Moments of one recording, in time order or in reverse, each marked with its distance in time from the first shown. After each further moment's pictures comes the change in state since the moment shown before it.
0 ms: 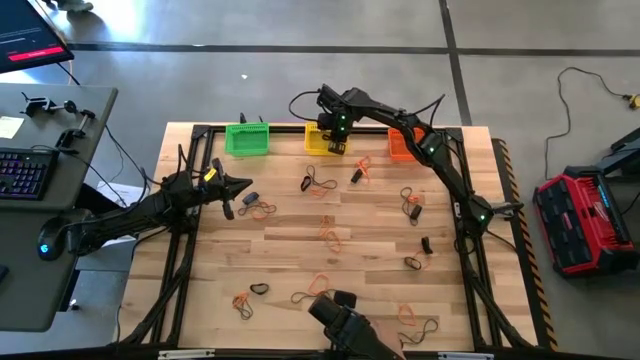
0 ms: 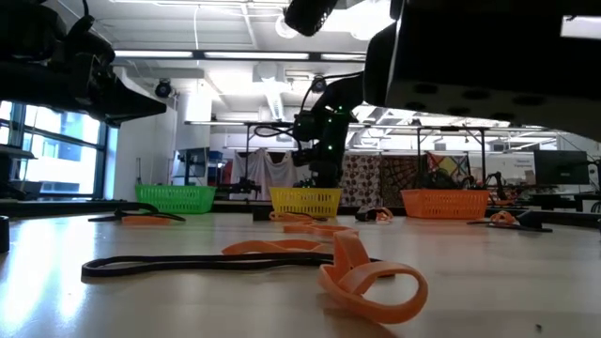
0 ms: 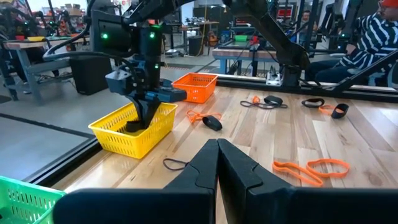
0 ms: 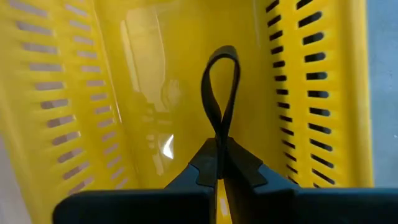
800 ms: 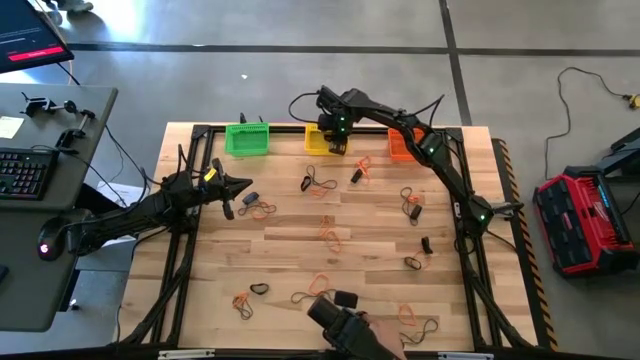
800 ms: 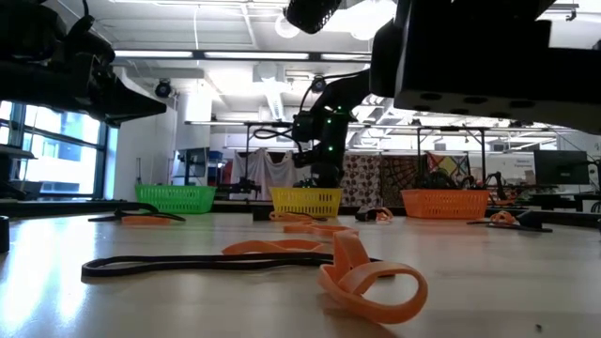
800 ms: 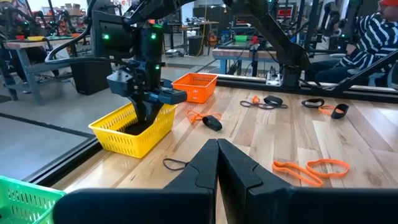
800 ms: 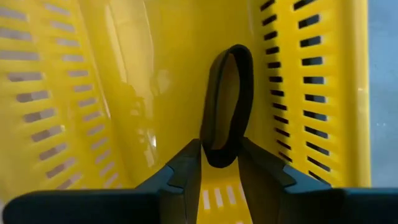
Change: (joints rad) left arm 0.000 0.000 0.000 0.000 0.000 -0.002; right arm 0.008 0.000 0.000 -0.014 0.067 0.002
